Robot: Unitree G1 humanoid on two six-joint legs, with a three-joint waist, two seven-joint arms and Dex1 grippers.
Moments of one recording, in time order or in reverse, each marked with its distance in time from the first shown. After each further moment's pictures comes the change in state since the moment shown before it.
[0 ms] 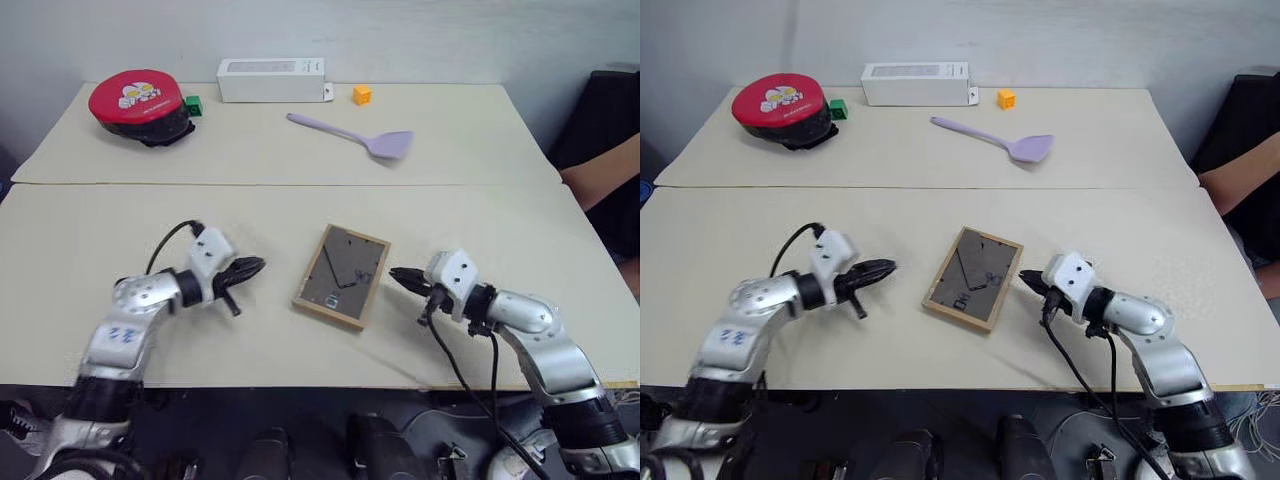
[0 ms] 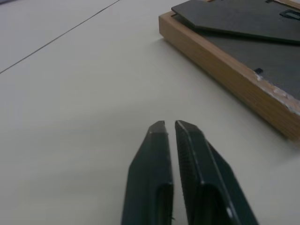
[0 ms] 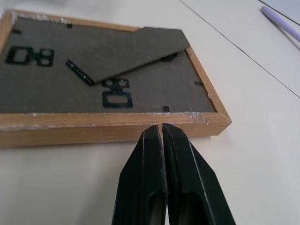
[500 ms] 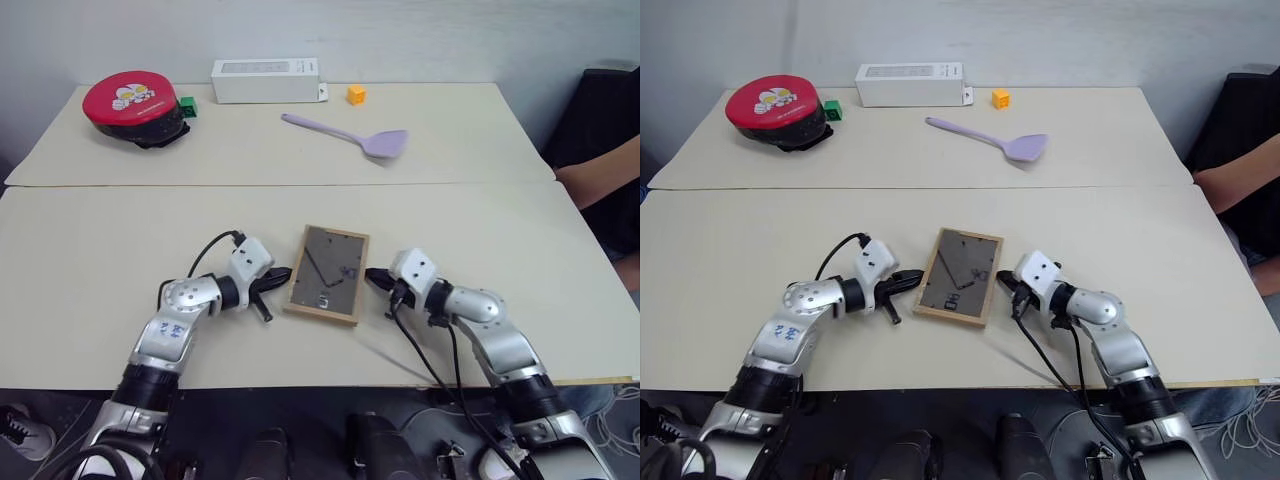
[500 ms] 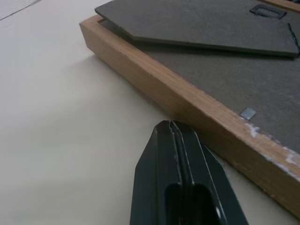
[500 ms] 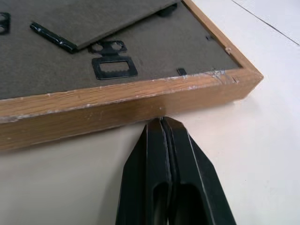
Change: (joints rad) left arm 0.046 -0.071 -0.057 -0.007 0.062 0.000 0.005; right arm -0.126 0.166 0.104 0.207 -0.089 -0.073 -0.006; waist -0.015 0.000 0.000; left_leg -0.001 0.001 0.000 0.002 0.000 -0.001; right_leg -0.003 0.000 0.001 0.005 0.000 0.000
